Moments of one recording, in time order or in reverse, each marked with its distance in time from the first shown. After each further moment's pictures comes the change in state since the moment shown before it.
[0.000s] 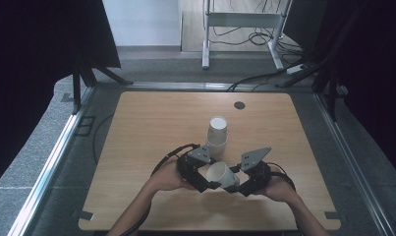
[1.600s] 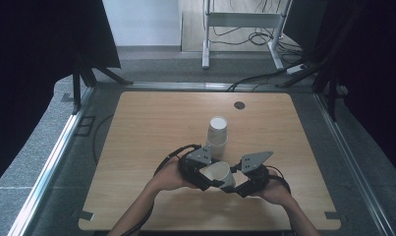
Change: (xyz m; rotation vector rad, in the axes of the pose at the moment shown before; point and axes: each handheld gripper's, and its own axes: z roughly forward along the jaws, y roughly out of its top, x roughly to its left) left arm -0.006 0.004 0.000 -0.050 0.010 0.056; right arm 0.002 -0.008 0.009 -0.094 -0.017 -0.012
